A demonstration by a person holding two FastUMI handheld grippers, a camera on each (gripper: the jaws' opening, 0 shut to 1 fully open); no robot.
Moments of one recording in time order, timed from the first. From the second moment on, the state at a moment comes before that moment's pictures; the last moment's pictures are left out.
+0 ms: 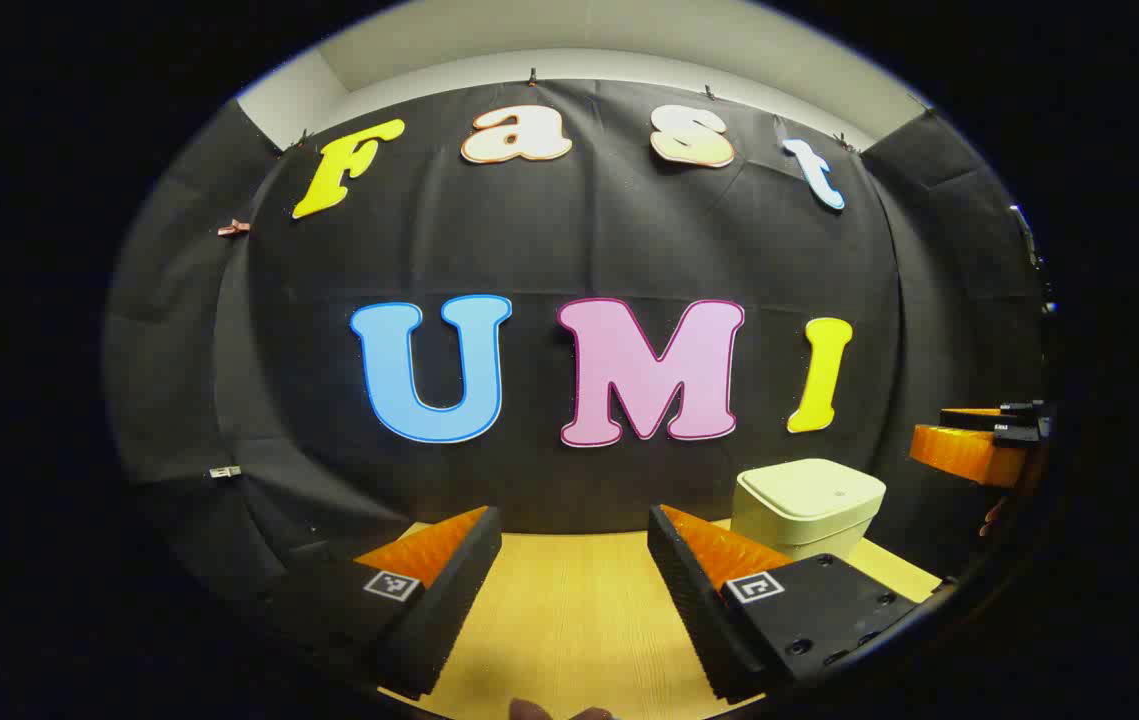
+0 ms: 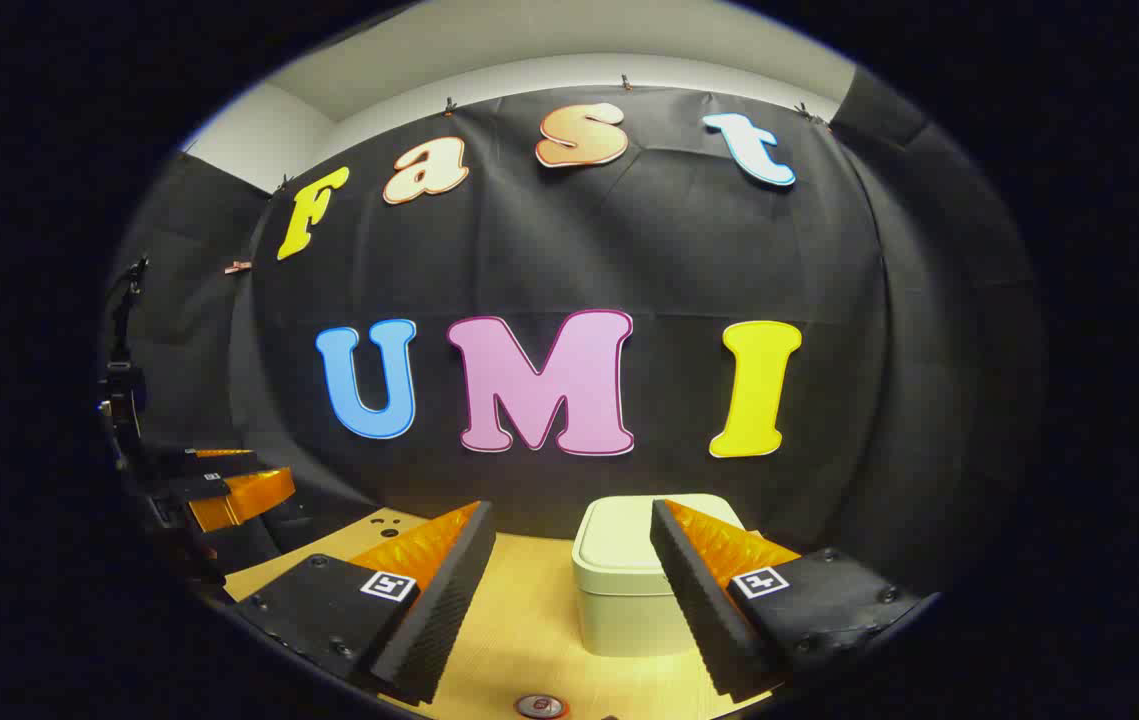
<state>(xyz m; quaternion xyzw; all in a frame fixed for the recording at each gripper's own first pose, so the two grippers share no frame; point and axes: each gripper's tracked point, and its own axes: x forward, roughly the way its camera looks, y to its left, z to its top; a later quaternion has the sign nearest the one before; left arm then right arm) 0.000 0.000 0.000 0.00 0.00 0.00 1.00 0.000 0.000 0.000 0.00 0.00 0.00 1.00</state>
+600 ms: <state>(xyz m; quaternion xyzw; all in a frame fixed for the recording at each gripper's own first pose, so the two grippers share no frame) 0.012 0.001 -0.005 0.00 0.00 0.00 1.00 0.010 -0.002 0.002 -0.03 -0.01 0.00 1.00</state>
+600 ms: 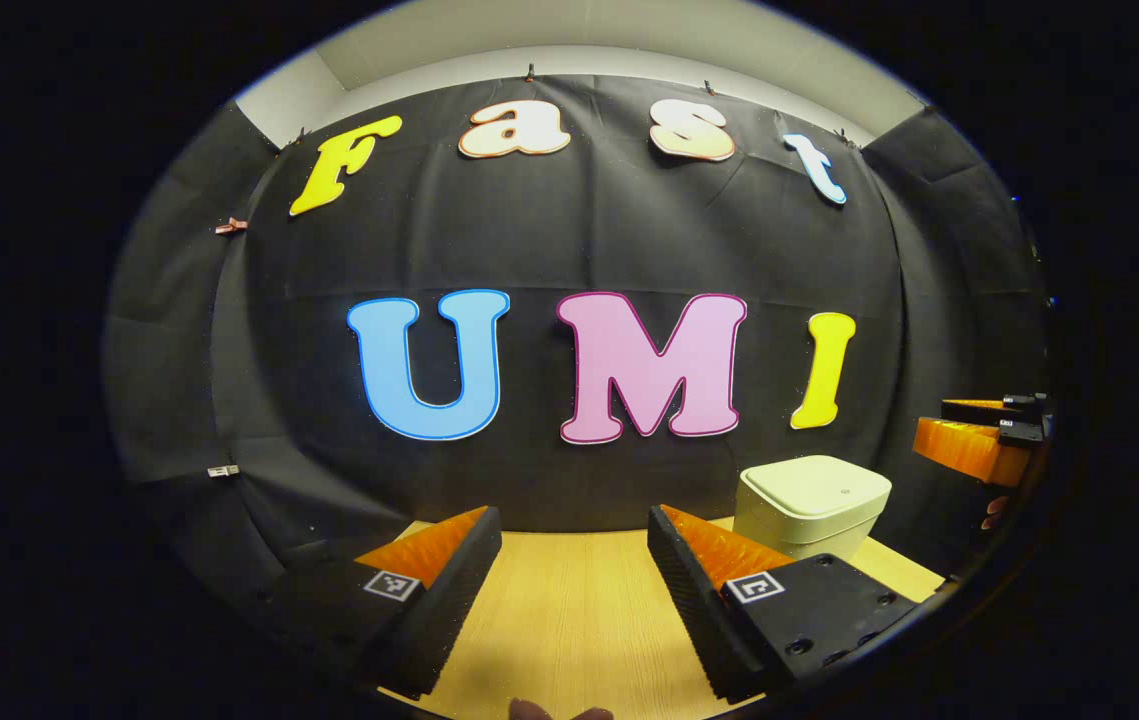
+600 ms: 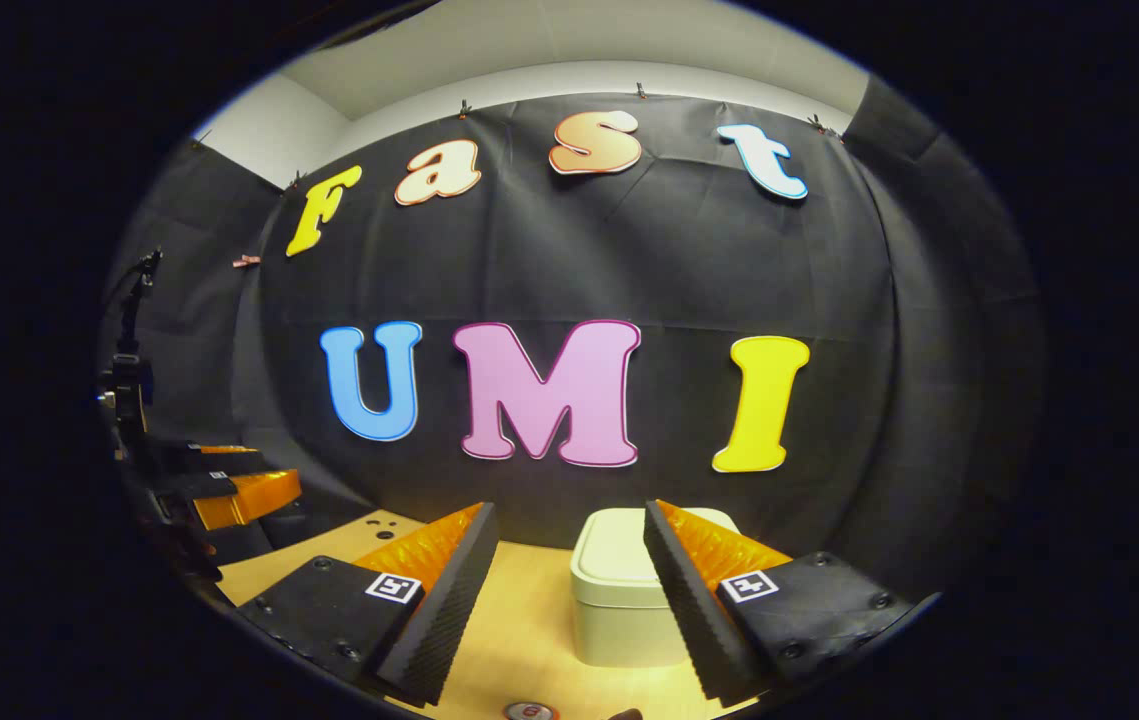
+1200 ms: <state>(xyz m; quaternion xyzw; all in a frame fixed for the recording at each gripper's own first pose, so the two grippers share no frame) 0.024 -0.004 -0.006 0.00 0.00 0.00 1.00 0.025 -0.024 -0.007 -0.06 0.02 -0.05 1.00</state>
